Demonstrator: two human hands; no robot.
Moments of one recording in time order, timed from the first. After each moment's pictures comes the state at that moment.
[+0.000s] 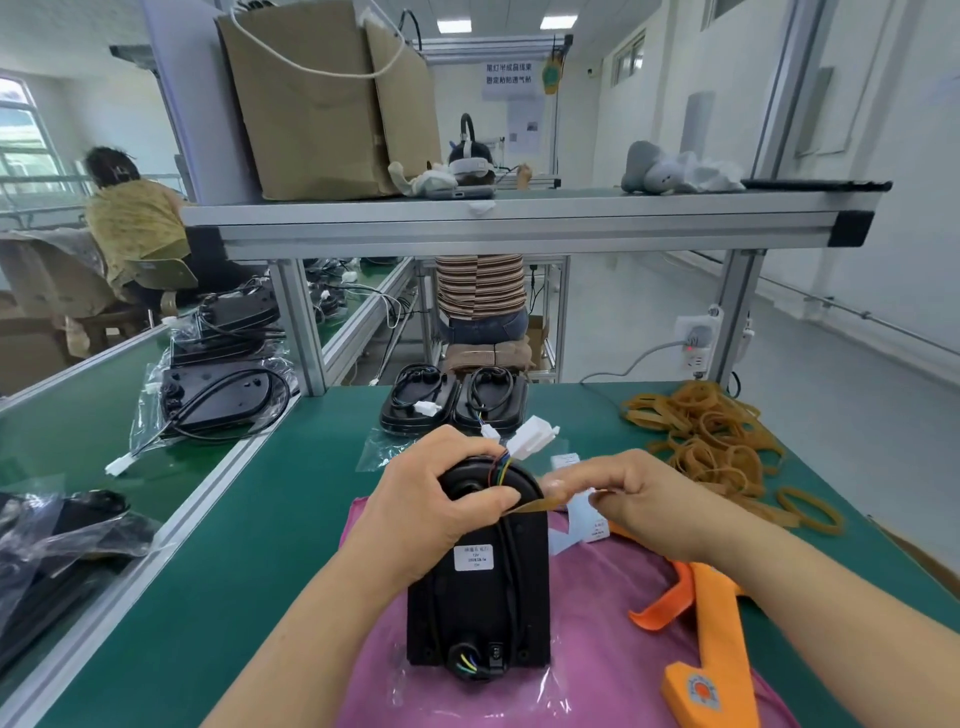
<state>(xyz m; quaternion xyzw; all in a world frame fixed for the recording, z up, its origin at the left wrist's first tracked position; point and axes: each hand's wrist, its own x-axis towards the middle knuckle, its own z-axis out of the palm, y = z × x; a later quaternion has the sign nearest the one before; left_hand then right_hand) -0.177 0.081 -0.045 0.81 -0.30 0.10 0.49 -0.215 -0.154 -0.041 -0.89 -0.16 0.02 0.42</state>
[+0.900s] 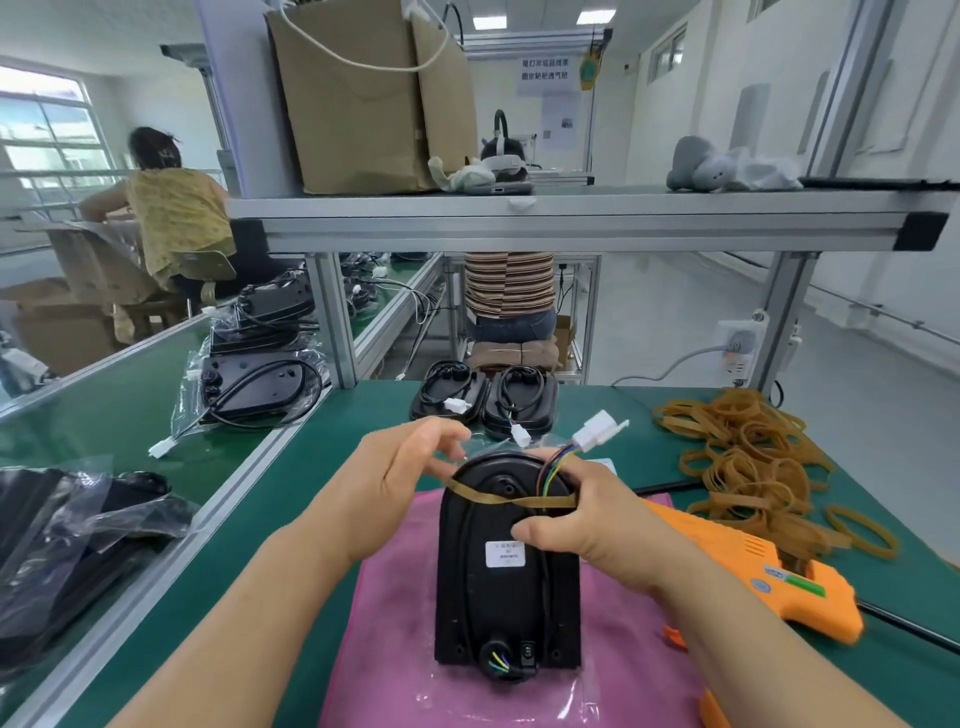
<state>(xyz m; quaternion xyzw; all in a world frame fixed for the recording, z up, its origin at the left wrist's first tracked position) -0.145 0.134 -0.046 0.81 -0.29 0.04 0.51 -0.192 -0.095 -0.067 -0.81 -0.13 0.02 0.57</state>
